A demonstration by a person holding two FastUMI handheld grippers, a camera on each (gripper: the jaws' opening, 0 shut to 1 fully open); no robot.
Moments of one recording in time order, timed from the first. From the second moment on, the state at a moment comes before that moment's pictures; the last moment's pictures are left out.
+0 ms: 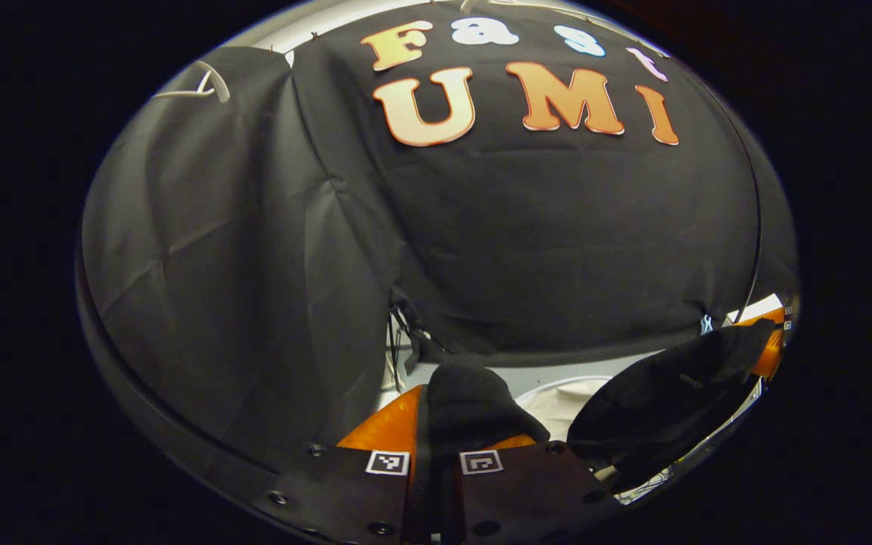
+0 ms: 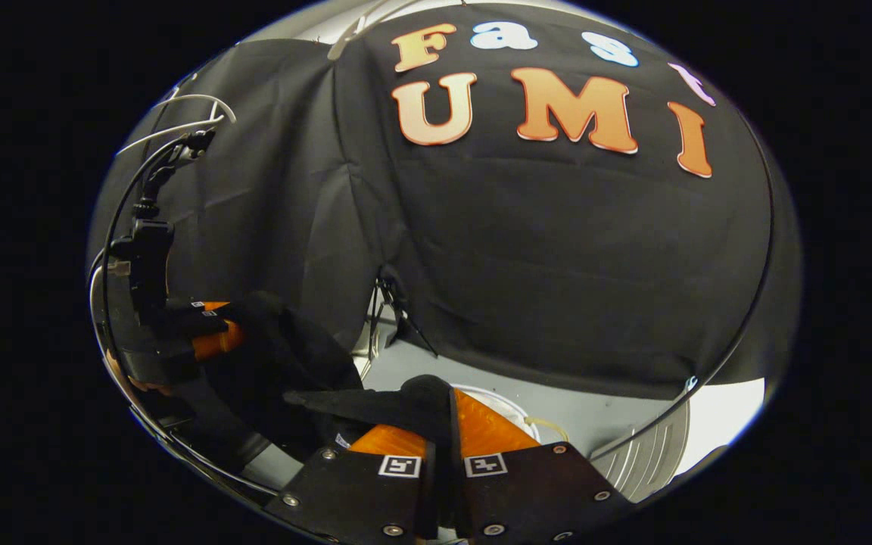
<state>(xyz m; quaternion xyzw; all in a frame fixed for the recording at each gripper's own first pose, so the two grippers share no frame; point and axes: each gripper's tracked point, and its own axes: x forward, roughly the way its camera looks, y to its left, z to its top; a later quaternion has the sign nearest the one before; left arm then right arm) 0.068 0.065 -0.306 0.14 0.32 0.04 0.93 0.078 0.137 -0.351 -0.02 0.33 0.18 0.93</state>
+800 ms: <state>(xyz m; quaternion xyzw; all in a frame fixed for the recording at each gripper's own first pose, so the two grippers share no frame) -0.037 0.102 -0.438 0.08 0.59 0.08 0.80 -0.013 0.144 -0.489 -0.05 0.51 0.20 0.84</state>
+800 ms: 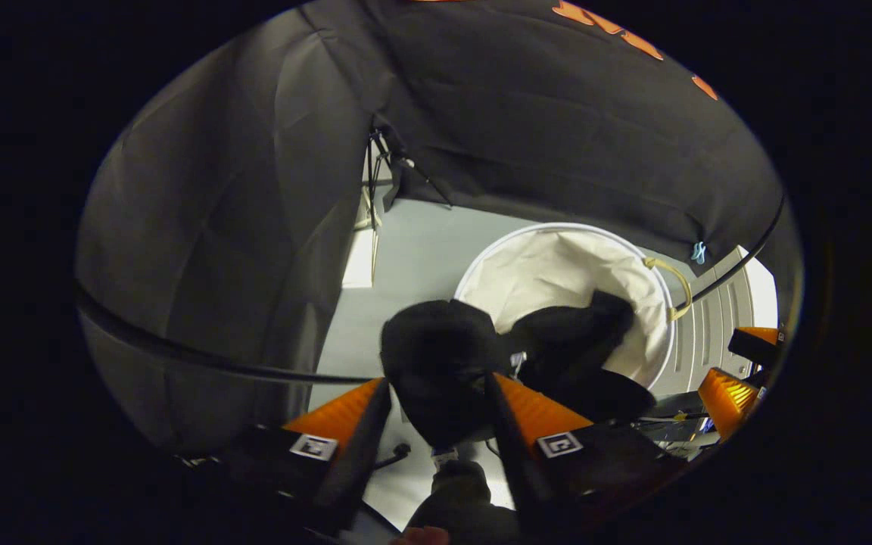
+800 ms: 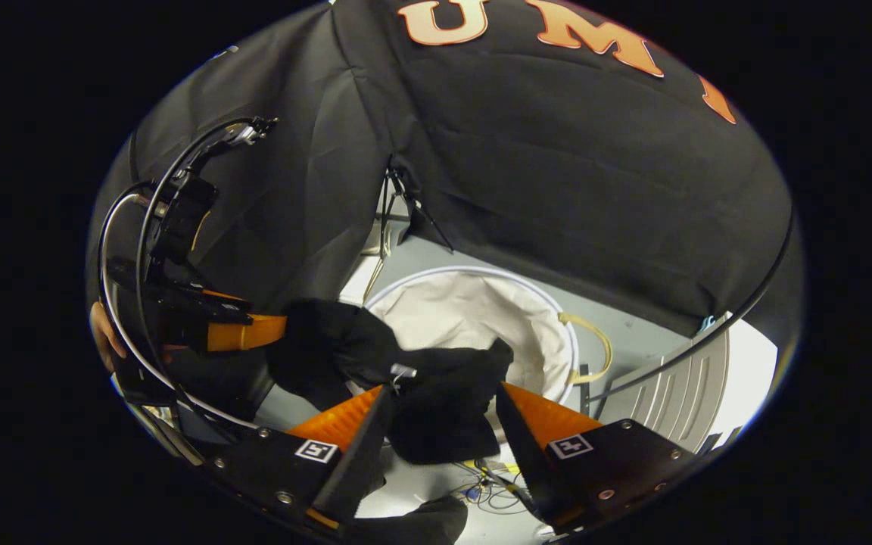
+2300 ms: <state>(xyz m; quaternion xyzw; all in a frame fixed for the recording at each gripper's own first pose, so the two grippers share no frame) 0.022 0.052 -0.228 0.02 0.32 0.06 0.94 0.022 0.119 -0.283 0.03 0.33 0.16 0.93</state>
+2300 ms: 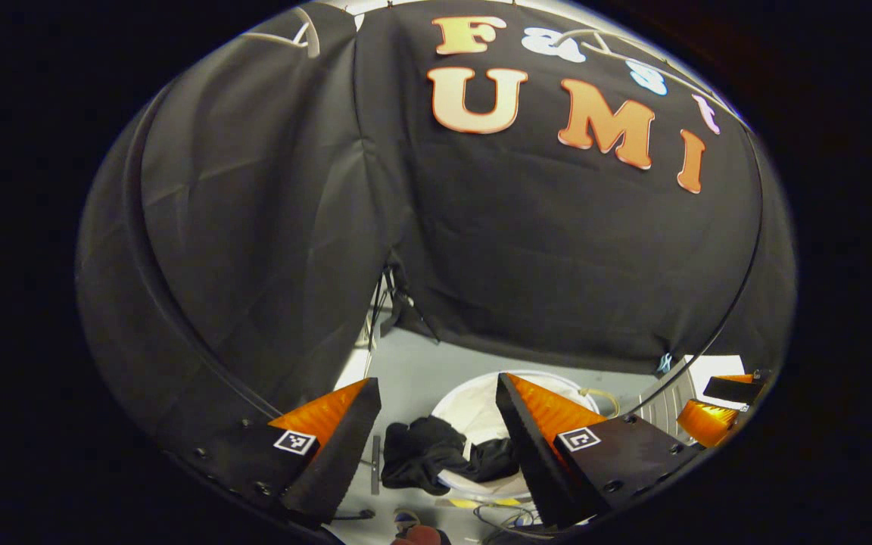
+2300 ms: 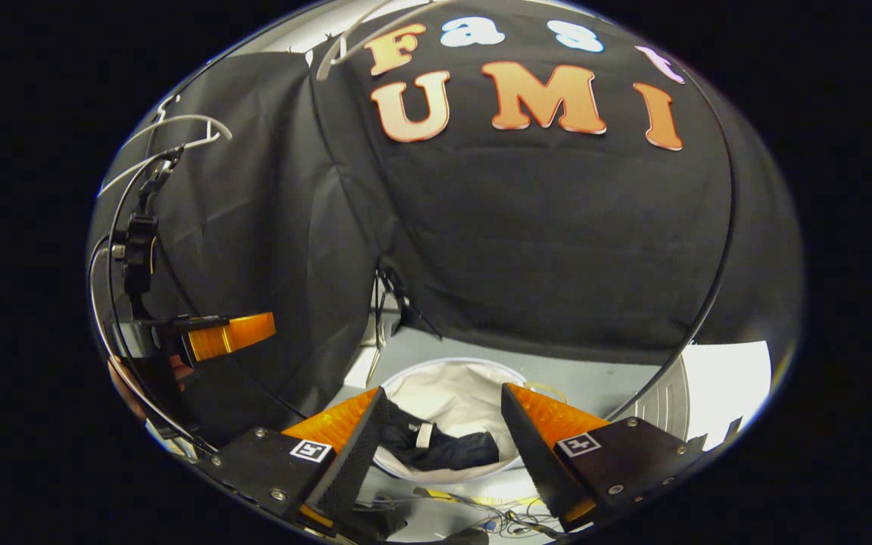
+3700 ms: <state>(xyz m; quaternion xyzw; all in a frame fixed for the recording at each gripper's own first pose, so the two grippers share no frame) 0.057 -0.010 0.027 0.00 0.04 0.01 1.00 0.022 -0.036 0.012 -0.01 0.03 0.02 1.00</state>
